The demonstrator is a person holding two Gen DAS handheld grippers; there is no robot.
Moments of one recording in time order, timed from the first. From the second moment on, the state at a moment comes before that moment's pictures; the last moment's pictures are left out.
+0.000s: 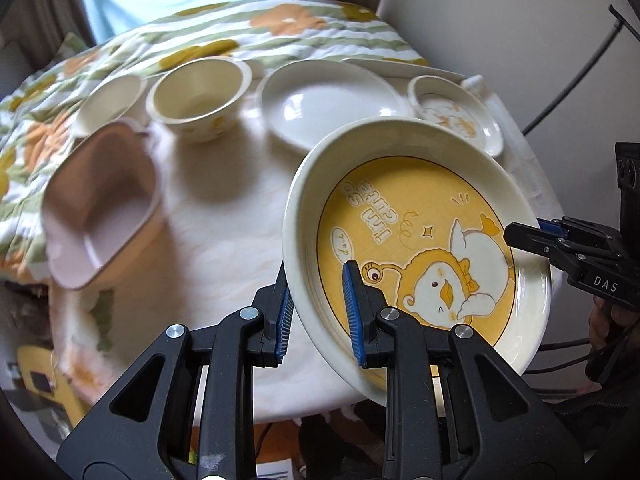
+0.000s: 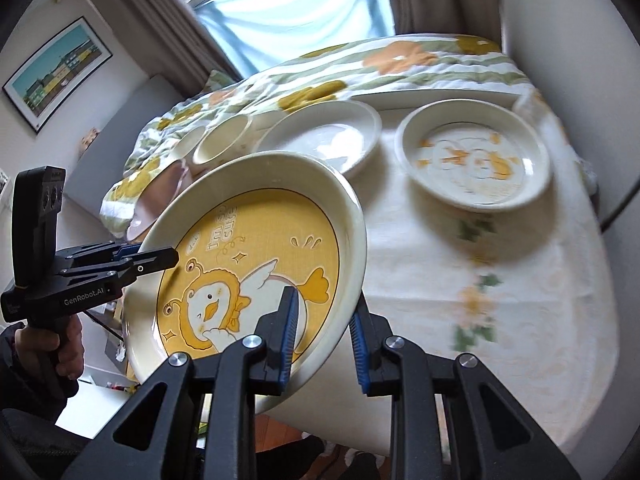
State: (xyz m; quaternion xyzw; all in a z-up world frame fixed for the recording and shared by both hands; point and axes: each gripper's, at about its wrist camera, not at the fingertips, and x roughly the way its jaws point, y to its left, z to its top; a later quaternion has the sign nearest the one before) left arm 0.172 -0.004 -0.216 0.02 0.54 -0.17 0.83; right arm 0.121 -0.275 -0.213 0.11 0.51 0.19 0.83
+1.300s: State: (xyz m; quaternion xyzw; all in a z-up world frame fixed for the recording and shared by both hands) left arm 0.171 0.101 -0.292 0.03 0.55 -0.14 0.83; right arm 0.131 -0.144 -0.286 0.05 0.55 0.22 0.81
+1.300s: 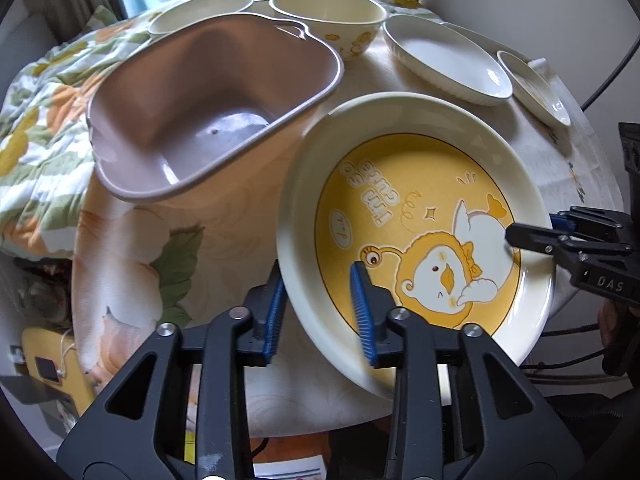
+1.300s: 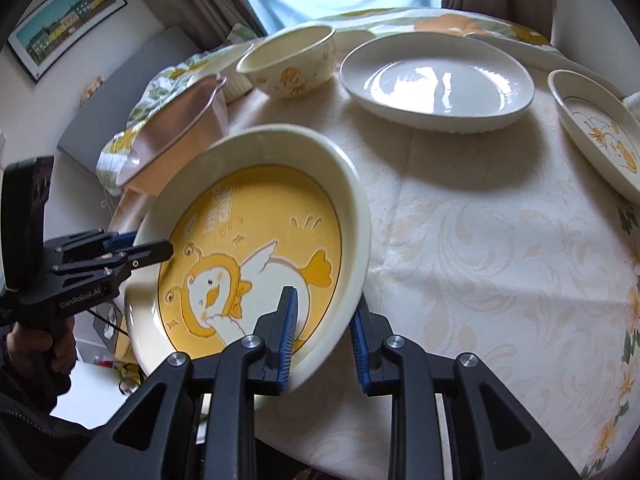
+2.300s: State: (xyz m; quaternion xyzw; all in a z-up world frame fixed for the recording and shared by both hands) left arm 0.143 0.004 -0.113 -0.02 0.36 -0.06 0.93; right arm 0.129 -0.277 -0.110 0.03 0.37 0.22 0.90
